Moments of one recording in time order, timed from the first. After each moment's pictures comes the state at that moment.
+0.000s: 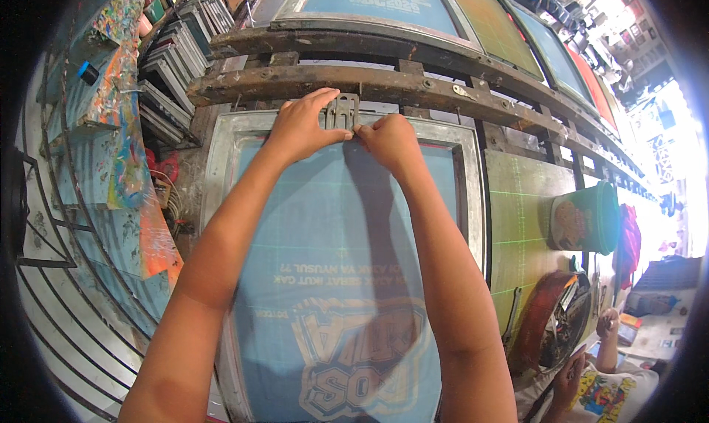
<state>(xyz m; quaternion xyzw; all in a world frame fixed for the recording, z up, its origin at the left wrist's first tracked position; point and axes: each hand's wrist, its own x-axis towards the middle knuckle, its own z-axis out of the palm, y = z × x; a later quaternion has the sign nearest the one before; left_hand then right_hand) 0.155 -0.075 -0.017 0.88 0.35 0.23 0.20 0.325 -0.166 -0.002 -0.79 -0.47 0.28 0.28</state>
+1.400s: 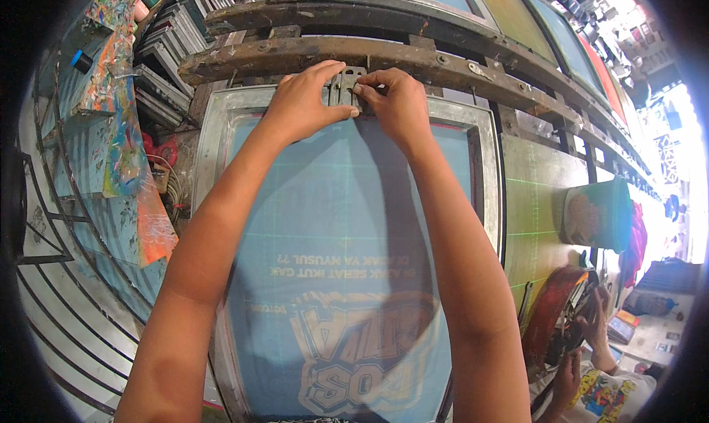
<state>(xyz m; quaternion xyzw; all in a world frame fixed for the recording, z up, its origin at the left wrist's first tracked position) 0.154 -0.077 -0.020 0.89 0.35 0.24 0.19 0.326 -0.149 -0.019 -0.70 -0.58 0.12 0.41</state>
